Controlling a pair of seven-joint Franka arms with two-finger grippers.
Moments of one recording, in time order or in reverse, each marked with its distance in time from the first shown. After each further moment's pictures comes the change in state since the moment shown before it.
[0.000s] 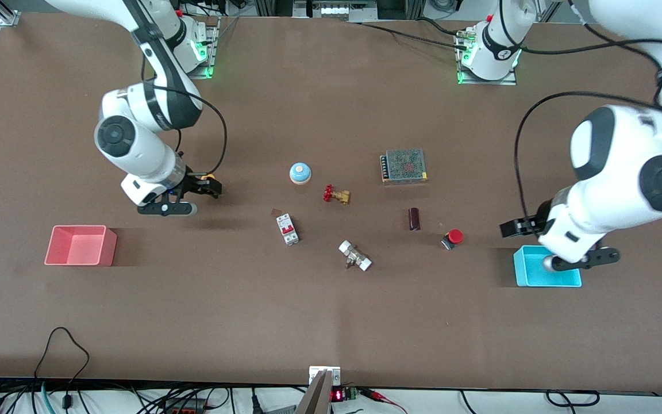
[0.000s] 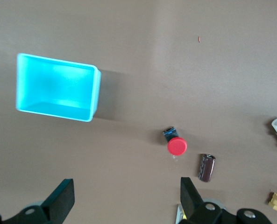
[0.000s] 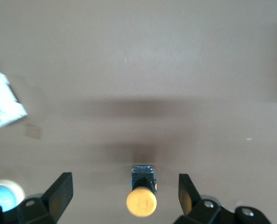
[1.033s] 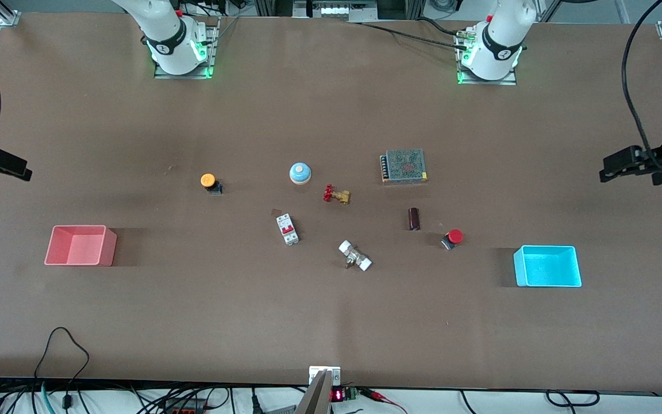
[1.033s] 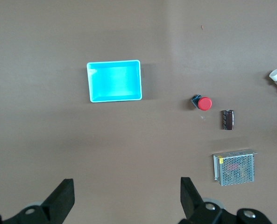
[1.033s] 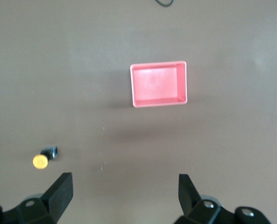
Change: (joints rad) left arm 0.127 -0.197 0.006 0.112 0.053 -0.271 0.331; right arm -0.044 -0.047 -0.397 0.540 -0.034 -0.633 -0.366
